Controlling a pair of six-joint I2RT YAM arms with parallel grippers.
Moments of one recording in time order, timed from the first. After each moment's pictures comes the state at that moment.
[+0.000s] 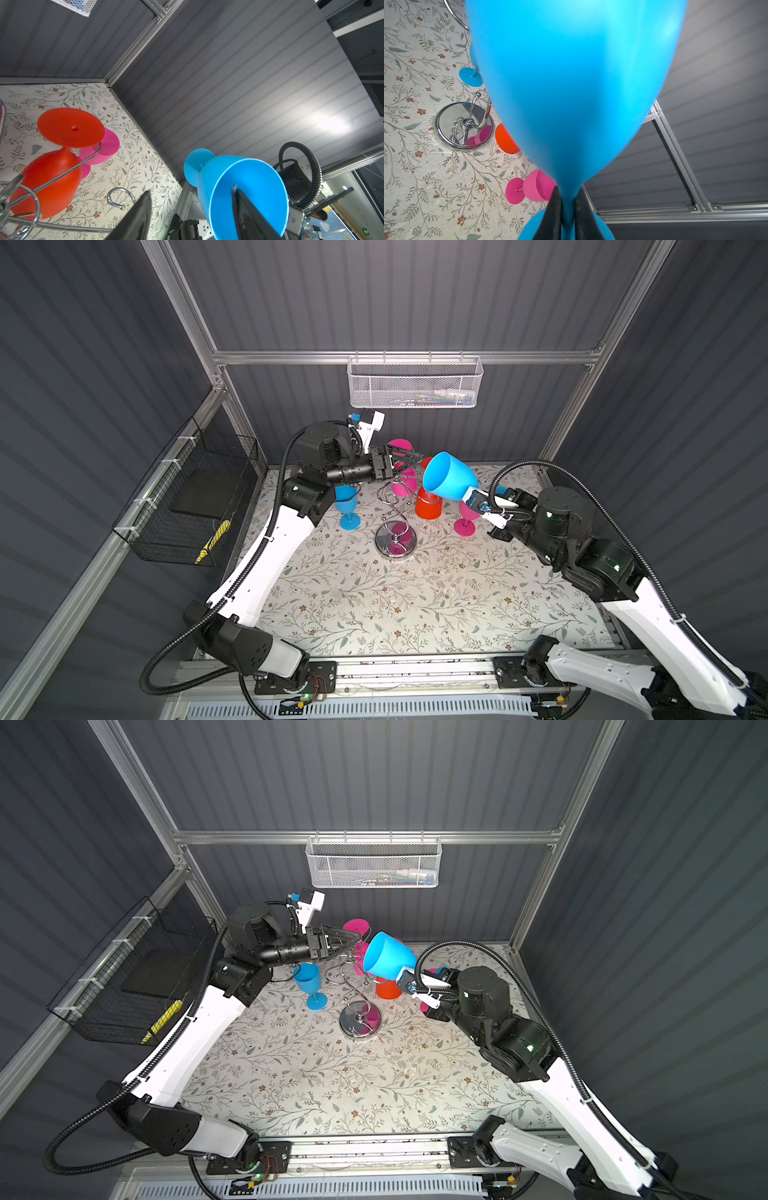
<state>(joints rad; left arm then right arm) -0.48 1.47 1.65 -0.24 0.87 -0.82 0.73 0.99 1.35 -0.65 0.28 -0.83</state>
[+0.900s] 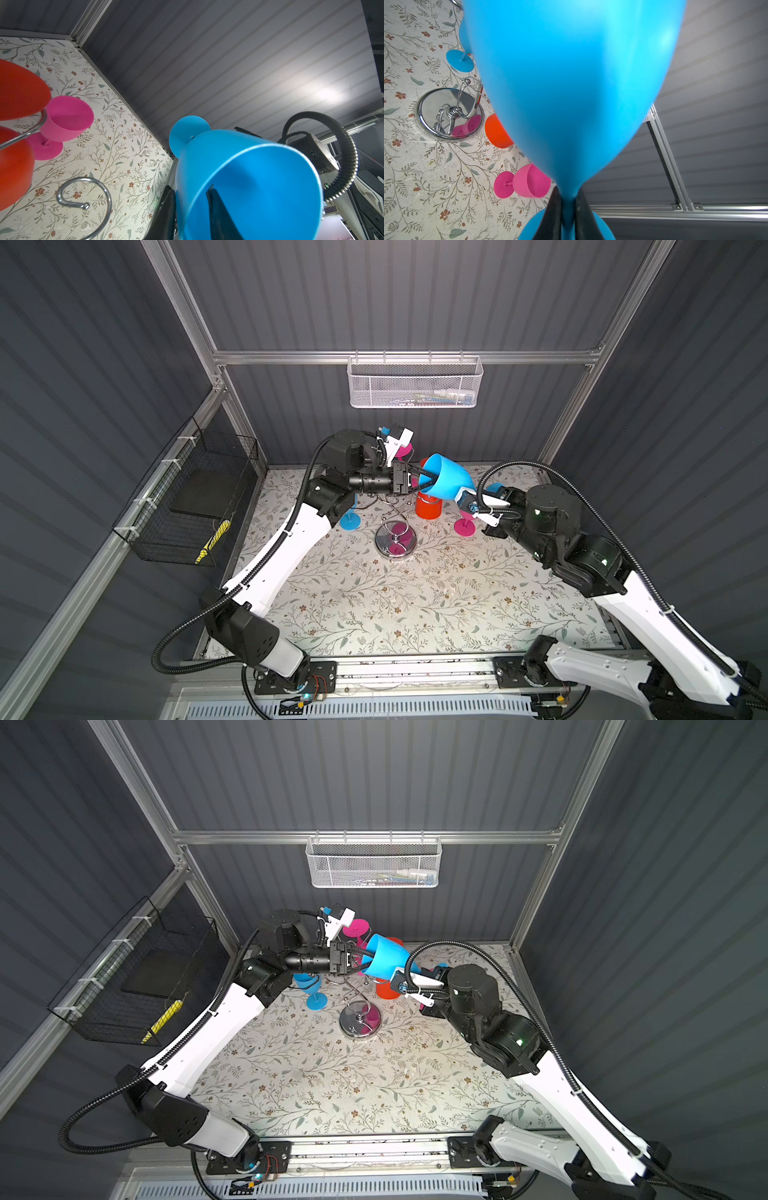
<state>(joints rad) -0.58 1.53 1.66 -0.32 0.93 -0.73 0.75 1.02 1.35 -0.64 0.34 -0.89</state>
